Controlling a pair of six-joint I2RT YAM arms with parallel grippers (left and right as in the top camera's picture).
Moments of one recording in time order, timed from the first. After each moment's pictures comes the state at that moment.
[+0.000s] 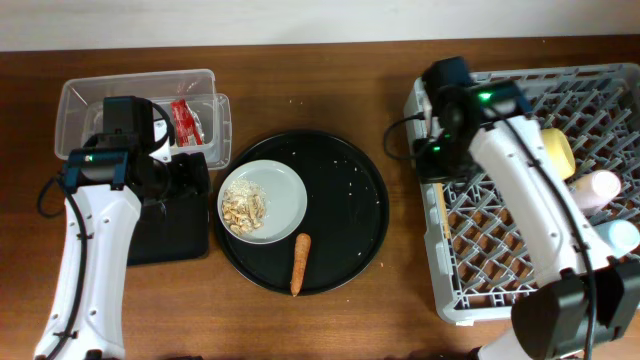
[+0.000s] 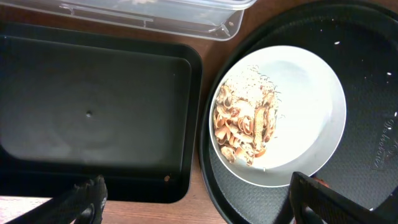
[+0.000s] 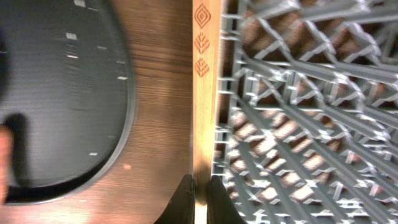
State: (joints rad) left arm 0.06 1.47 1.36 -1.11 0.04 -0.17; right arm 0.21 1.74 1.67 -1.40 0.05 0.13
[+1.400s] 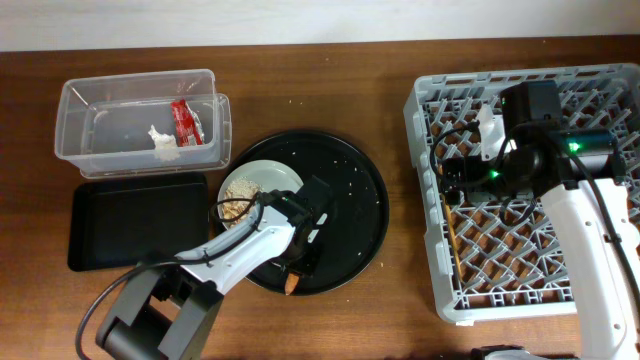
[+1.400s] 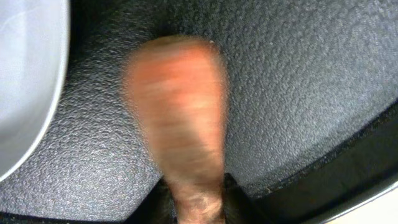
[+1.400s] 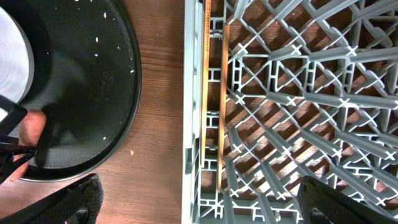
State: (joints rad) left arm -0.65 1.75 1.02 -0.87 0.07 -0.22; right arm 0.05 1.43 1.50 -1.35 -0.08 0.01
